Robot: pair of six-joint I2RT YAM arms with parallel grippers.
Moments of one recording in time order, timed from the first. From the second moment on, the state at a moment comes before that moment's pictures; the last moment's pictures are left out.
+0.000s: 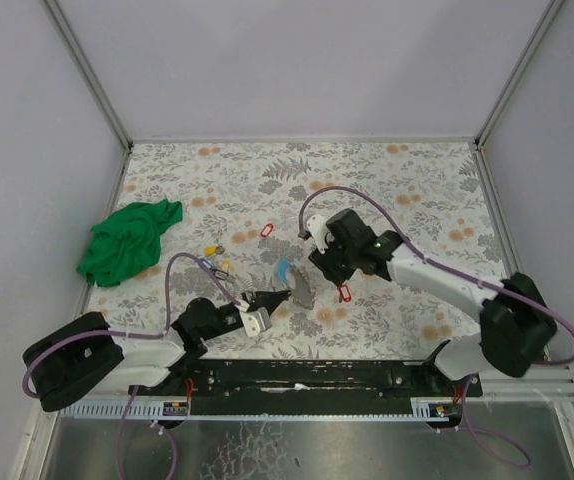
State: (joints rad) left arm -0.95 1.15 0.01 1.21 0.24 0.50; right arm 0.75 1.51 1.00 -0.55 -0.03 -0.15
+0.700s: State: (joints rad) left arm -0.71 1.20 0.01 1.35 0.72 0.26; right arm 0.75 1.15 0.53 0.18 -0.65 -0.59
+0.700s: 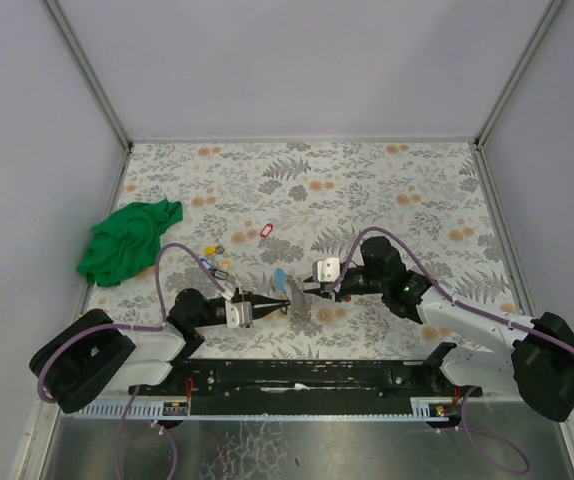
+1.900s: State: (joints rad) left arm -0.71 1.22 0.01 1.40 0.75 0.21; right arm 0.82 1.22 0.53 0.31 -0.79 -0.56
